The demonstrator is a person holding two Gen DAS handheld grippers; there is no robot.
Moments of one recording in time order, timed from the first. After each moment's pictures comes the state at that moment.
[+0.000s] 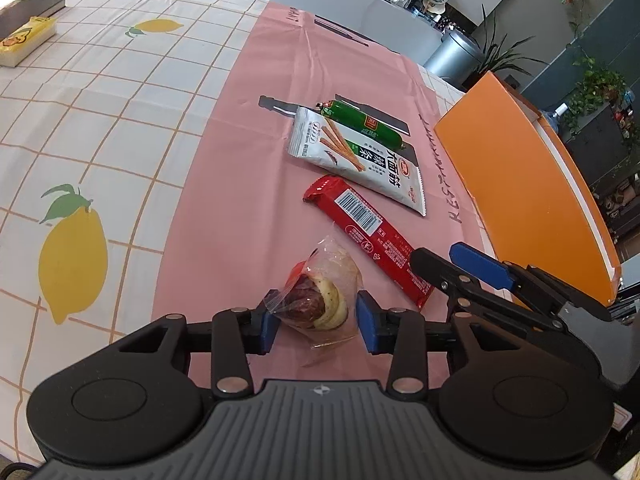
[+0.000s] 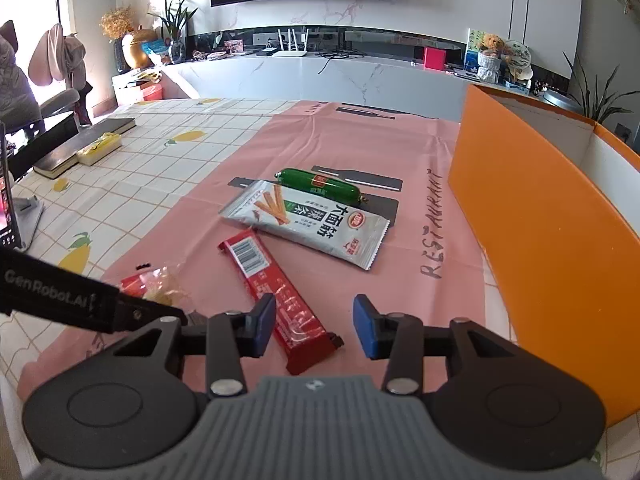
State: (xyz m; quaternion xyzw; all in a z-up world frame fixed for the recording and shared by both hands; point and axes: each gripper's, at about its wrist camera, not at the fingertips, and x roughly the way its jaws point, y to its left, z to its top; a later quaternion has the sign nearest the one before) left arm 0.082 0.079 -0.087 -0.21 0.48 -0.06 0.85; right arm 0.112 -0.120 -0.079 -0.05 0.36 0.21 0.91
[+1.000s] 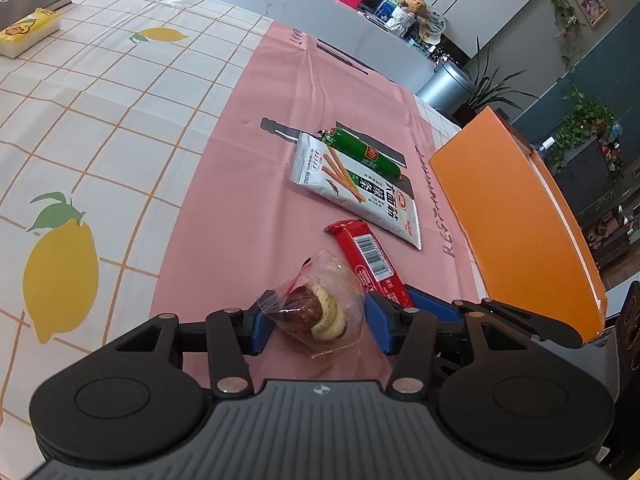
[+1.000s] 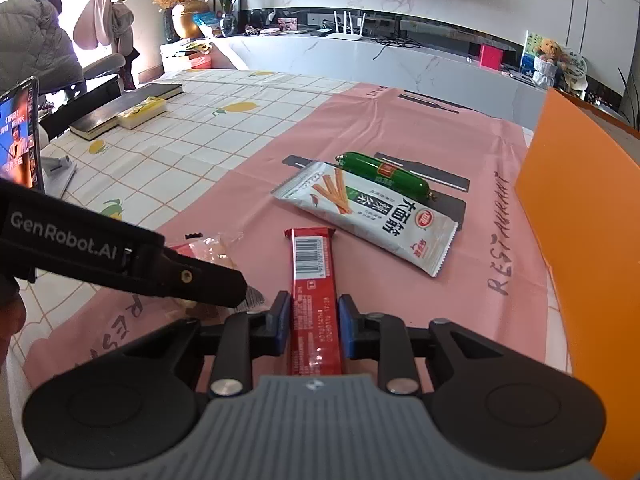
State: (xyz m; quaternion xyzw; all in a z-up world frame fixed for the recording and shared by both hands) left arm 0.087 0.091 -0.093 -0.25 0.44 -0.07 0.86; right arm 0.118 -0.096 -0.089 -0.08 0.39 0.27 0.88
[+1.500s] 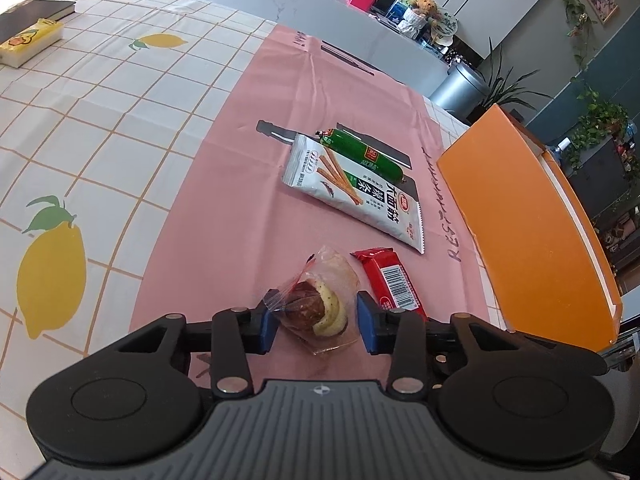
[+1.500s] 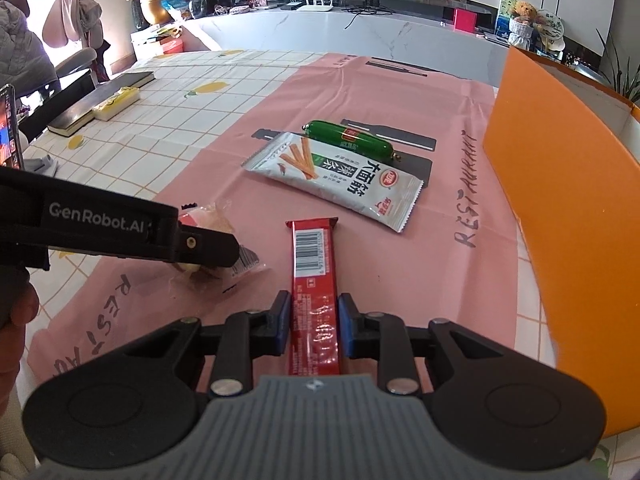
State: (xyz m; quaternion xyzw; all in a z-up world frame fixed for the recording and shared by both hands) left arm 0.091 0.074 -0.089 -0.24 0.44 -0.04 0.86; right arm 0.111 -0.110 -0.083 -0.09 0.43 0.24 0.87
